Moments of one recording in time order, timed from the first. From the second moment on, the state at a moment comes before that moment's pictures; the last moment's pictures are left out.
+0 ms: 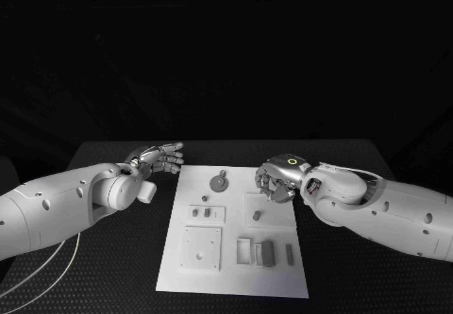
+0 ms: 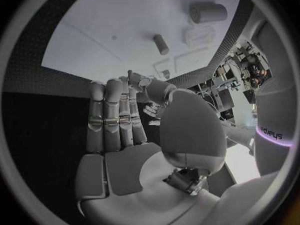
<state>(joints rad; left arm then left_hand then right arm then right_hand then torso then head) 1.25 -0.77 -0.12 1.22 -0.12 -0.24 0.12 0.81 -0.07 0.33 -0.21 0.06 0.80 0.17 0.25 0.51 1.08 0.16 0.07 0.22 0.93 0.07 0.79 0.33 0.04 0.65 -0.04 0.70 1.18 1.16 -0.80 -0.03 1.53 -1.79 -0.27 -0.10 1.21 -0.26 0.94 -0.18 0.05 1.05 0.09 0.41 0.50 1.36 0.03 0.20 0.22 1.31 -0.07 0.76 0.81 0.22 1.13 0.02 0.75 1.19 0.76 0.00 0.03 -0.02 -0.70</state>
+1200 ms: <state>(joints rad) 1.26 -0.71 -0.12 1.16 -0.08 -0.31 0.14 0.81 -0.07 0.34 -0.22 0.06 0.79 0.18 0.26 0.50 1.08 0.16 0.07 0.22 0.90 0.08 0.75 0.33 0.04 0.63 -0.02 0.68 1.19 1.04 -0.54 -0.09 1.49 -1.87 -0.31 -0.06 1.21 -0.25 0.94 -0.18 0.05 1.05 0.09 0.41 0.51 1.36 0.03 0.20 0.23 1.30 -0.07 0.76 0.81 0.22 1.13 0.02 0.75 1.20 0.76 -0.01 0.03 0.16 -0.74</state>
